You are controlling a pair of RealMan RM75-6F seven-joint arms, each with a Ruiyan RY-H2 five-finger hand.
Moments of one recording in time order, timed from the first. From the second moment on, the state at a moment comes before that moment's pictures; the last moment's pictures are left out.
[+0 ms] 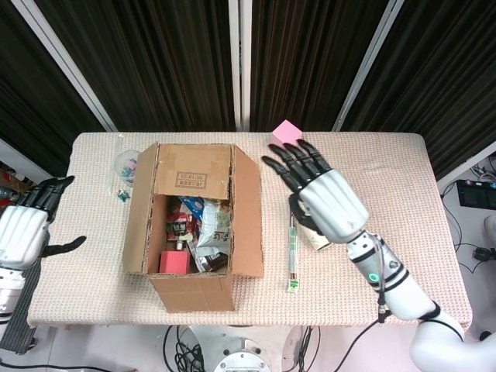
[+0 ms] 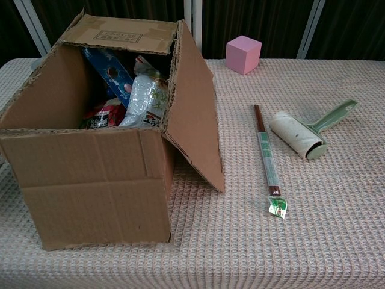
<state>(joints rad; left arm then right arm) -0.28 -0.87 -0.18 -1.87 1.51 1.38 0.01 0.65 -0.95 0.44 -2.20 -1.28 1.12 -0.36</state>
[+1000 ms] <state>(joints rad) -0.78 -1.51 -0.23 -1.34 1.45 1.12 0.33 0.10 -0.82 0.16 -1.75 -1.65 1.73 0.48</state>
